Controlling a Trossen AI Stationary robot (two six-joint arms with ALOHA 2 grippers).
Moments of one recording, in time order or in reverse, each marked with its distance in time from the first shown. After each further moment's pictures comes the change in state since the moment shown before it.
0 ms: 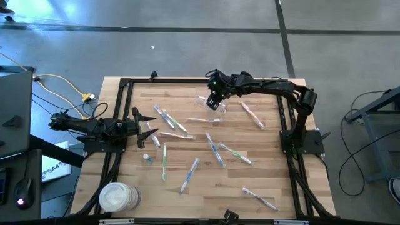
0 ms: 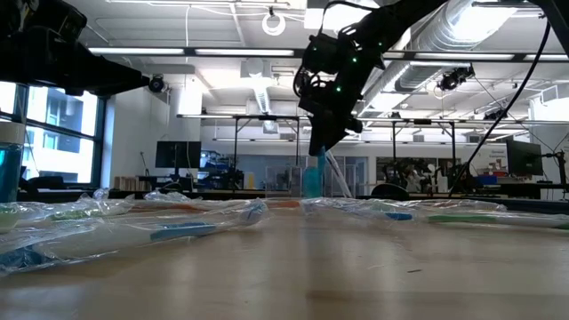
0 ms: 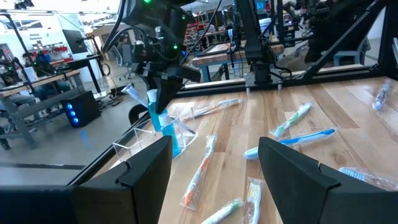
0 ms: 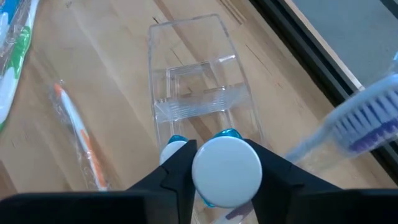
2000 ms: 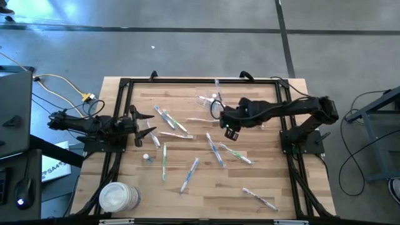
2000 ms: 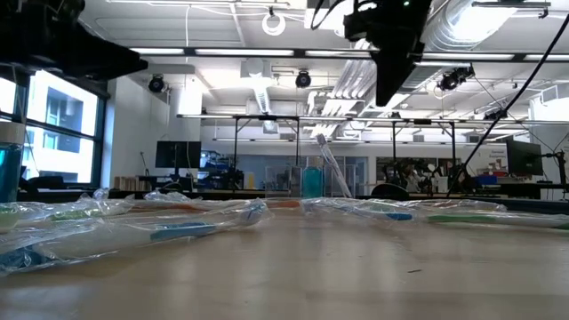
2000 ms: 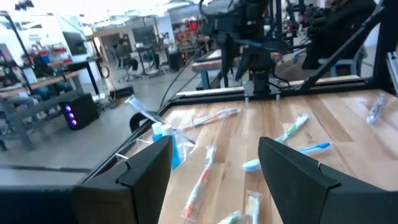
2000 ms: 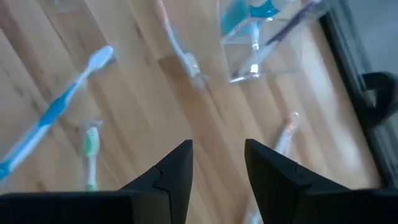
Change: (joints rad) left arm 0.000 0.041 0.110 -0.045 0.003 -0.018; right arm 0.495 -0.265 -0.023 -0.603 0.364 0.295
